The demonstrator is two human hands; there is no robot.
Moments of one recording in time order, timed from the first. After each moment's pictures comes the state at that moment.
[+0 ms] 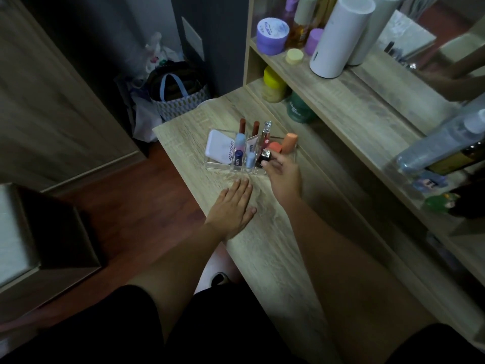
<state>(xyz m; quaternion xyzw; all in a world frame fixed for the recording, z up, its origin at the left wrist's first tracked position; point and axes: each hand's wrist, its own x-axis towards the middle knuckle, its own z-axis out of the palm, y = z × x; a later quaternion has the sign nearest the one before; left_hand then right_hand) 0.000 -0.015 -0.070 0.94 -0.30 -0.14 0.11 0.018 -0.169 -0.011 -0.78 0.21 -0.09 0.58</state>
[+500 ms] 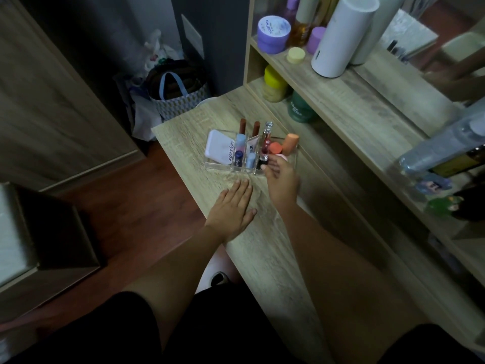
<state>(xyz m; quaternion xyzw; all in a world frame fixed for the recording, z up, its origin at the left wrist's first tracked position) -0.003 -0.016 -0.072 0.94 -0.30 -0.13 0.13 0.019 -0.166 -0.019 -0.83 0.22 -0.11 0.50</state>
